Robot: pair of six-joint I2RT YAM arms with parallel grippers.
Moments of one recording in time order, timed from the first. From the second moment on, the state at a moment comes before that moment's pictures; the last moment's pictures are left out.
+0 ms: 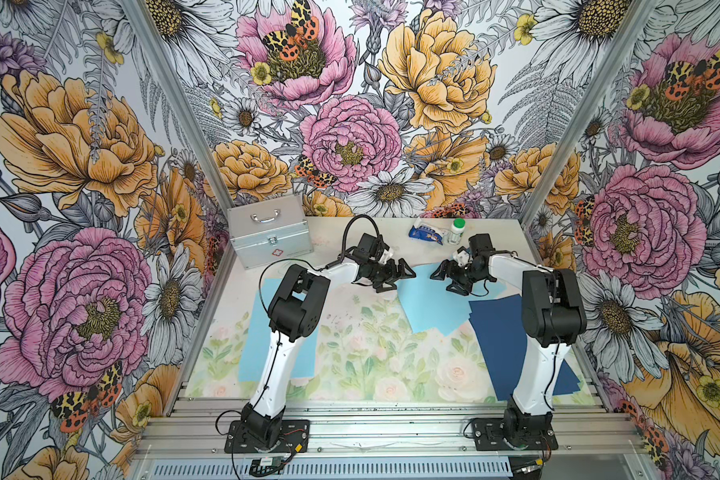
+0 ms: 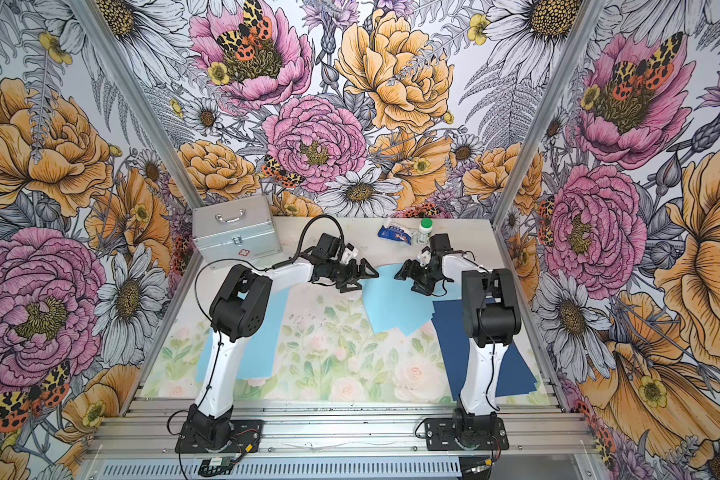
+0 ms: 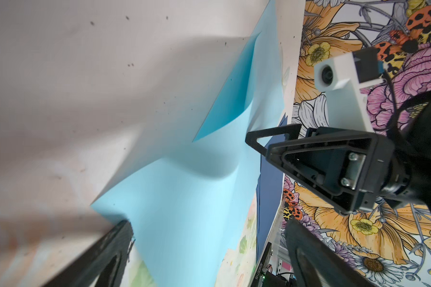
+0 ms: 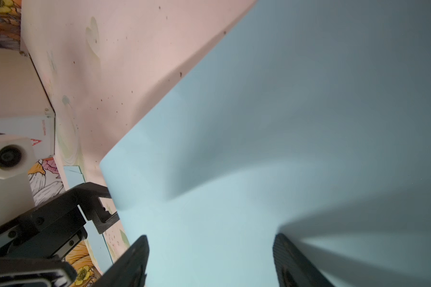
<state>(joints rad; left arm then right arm) -0.52 2.30 1.66 -0.27 0.73 -0.77 0.05 2.02 1.34 -0.53 -0.59 0.47</state>
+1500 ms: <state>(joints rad) -0.59 2.14 1.52 -0.21 0.65 -0.78 0.02 1.59 1.14 -0.45 -0.56 0.57</state>
